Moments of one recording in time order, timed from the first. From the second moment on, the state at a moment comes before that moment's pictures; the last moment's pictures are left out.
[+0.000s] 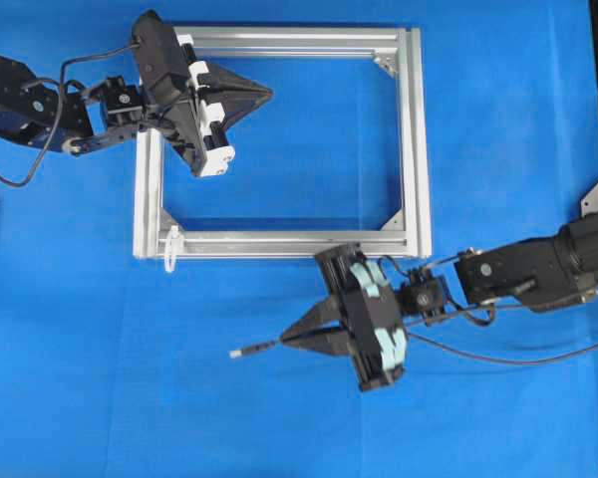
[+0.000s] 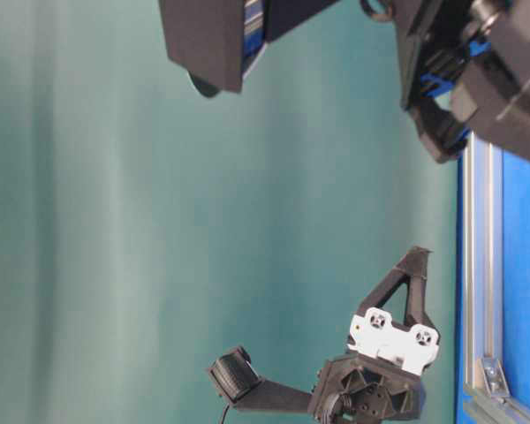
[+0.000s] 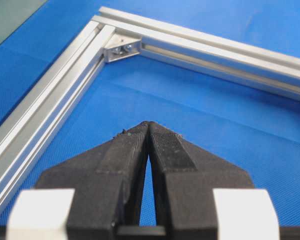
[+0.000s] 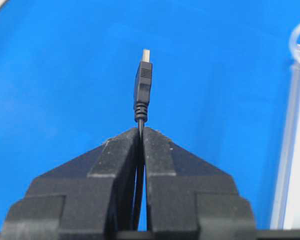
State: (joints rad) left arm 0.28 0.12 0.85 -0.09 -0.73 0.00; right arm 0.24 0.17 0.72 -0.07 -0.50 0.13
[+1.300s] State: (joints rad) left arm 0.28 0.12 0.85 -0.09 -0.73 0.00; right arm 0.01 0.22 0.66 -0.07 -0.50 0.12
